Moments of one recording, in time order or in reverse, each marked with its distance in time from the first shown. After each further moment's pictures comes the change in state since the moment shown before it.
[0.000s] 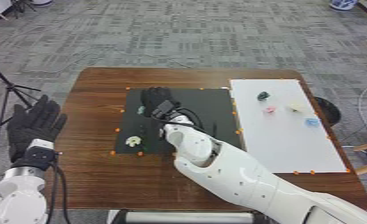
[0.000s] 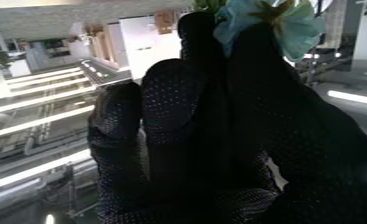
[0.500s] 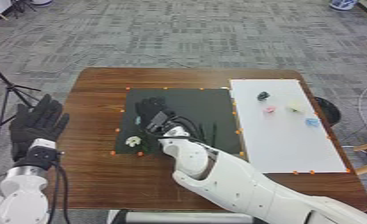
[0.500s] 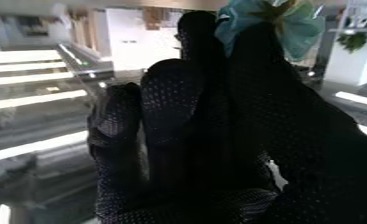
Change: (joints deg) left arm -0.7 -0.4 0.6 0.0 0.6 -0.5 -0.7; right arm -1.0 0.2 -4.0 0.7 -9.0 0.4 0.5
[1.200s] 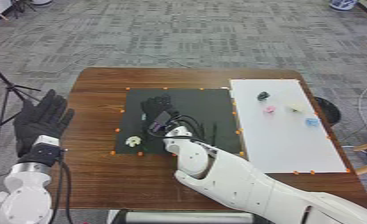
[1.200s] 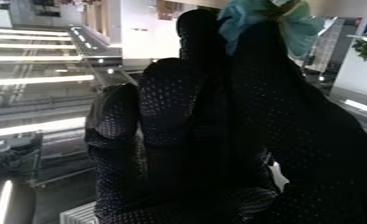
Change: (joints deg) left arm -1.6 0.0 1.1 0.1 0.4 -1.2 -0.2; right arm 1.9 -0.3 -2.1 3.7 -1.8 2.5 4.0
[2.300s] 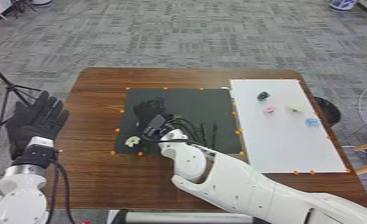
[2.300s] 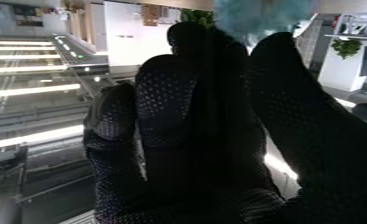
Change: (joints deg) left arm 1.7 -0.1 -1.8 -0.5 -1.8 0.0 0.9; right arm -0.1 0.8 -1.5 -4.4 1.8 -2.2 -0.3
